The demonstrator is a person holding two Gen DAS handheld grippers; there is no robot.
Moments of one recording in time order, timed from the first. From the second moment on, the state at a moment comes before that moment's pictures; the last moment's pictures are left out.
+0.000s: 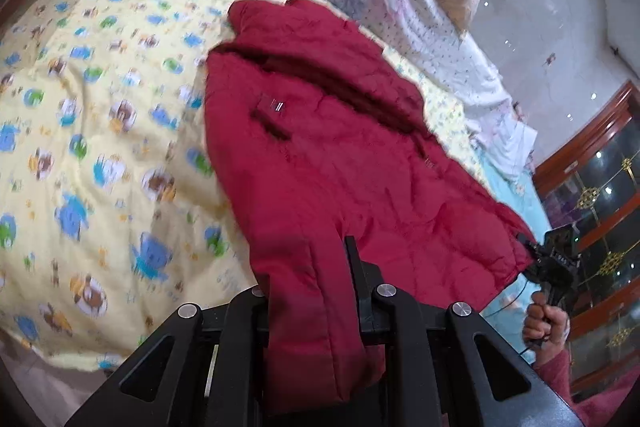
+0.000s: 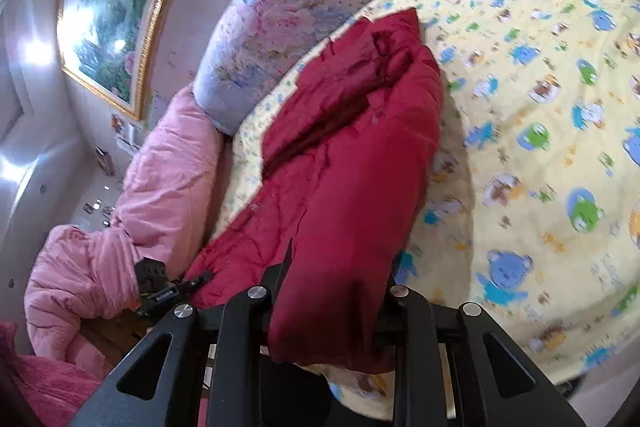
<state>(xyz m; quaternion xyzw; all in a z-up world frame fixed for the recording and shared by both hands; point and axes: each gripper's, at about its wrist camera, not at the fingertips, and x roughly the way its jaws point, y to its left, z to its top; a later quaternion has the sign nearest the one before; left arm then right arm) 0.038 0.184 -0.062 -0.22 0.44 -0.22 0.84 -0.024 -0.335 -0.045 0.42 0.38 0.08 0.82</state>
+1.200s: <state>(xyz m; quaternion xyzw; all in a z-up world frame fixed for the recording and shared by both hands) 0.413 0.129 -0.020 -0.23 0.41 -0.09 0.88 0.292 -0.464 -0.059 0.44 0.32 -0.06 0.83</state>
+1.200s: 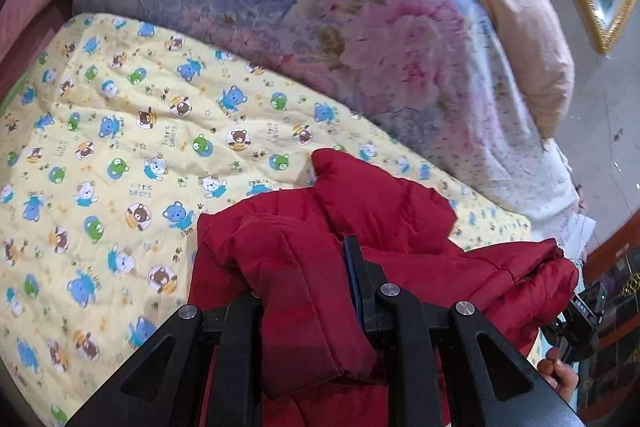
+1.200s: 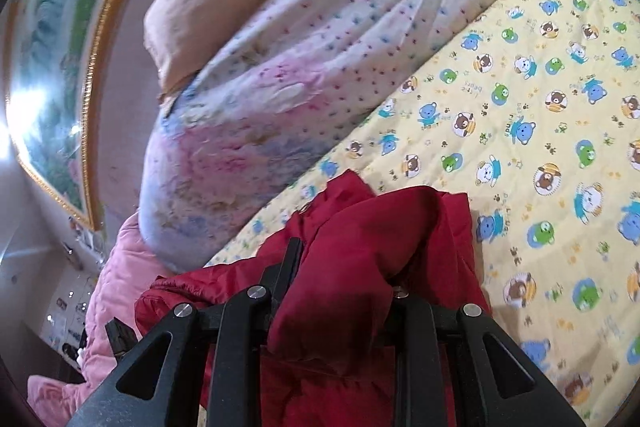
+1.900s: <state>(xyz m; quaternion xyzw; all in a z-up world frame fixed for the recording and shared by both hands) 0.537 0.129 -0.091 -0.26 0.47 -0.07 0.84 0.362 -0.479 -0.104 0.43 0.35 -0.12 0.82</state>
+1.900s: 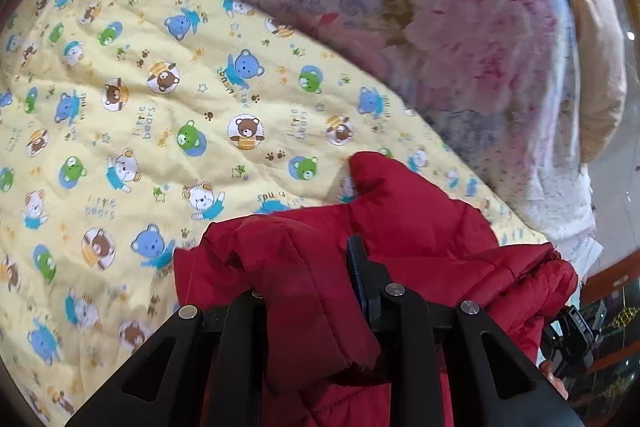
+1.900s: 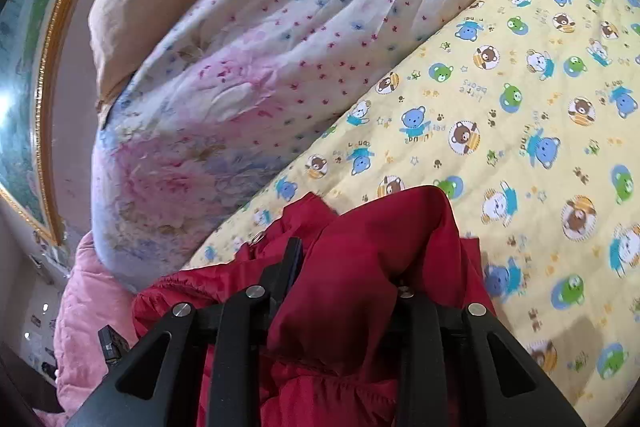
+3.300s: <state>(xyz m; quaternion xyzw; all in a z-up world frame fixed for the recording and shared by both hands) 0.442 -0.004 -0.111 -0.06 0.43 -0.09 0.90 0.354 -0.452 -0.080 0.43 0.31 -0.05 0.85</state>
